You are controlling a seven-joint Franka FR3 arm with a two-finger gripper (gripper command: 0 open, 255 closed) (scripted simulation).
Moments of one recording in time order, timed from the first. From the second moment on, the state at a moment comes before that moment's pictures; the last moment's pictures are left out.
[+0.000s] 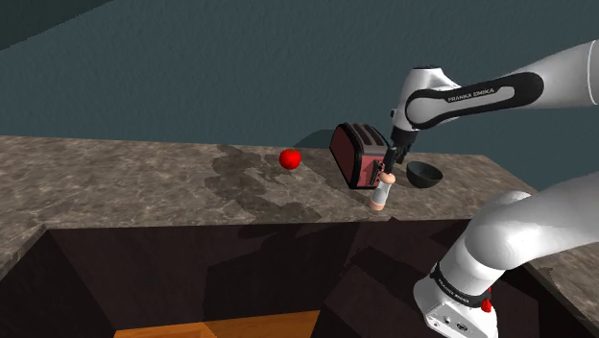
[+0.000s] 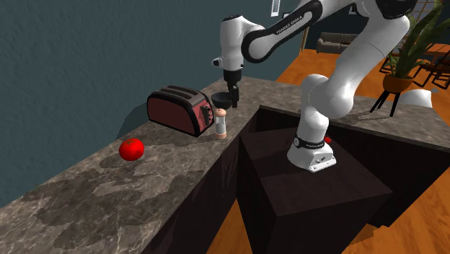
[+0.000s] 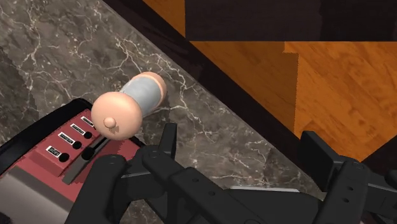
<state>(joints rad) -0.18 -0.56 -0.29 -2.67 -0.28 2.09 -0.22</state>
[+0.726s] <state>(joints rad) -0.24 -0.18 -0.48 -2.60 -0.33 2.48 -0.38</state>
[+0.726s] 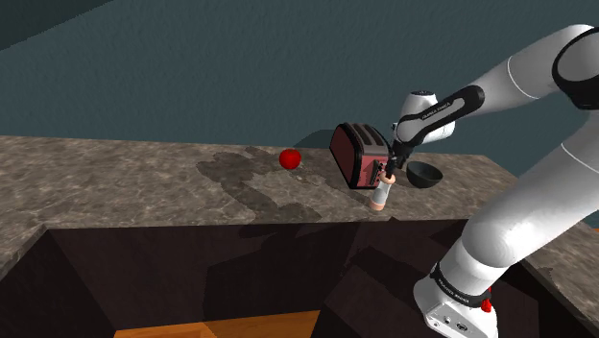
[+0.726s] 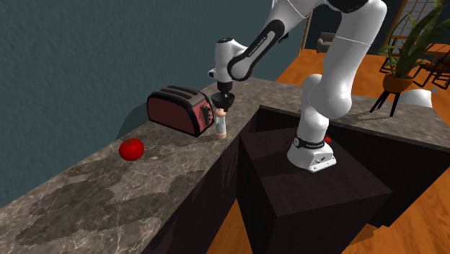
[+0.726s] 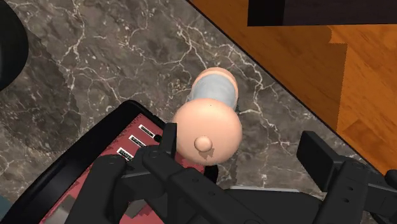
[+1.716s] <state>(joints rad) -0.25 0.02 -0.52 -2.58 -0.25 2.67 -0.46</state>
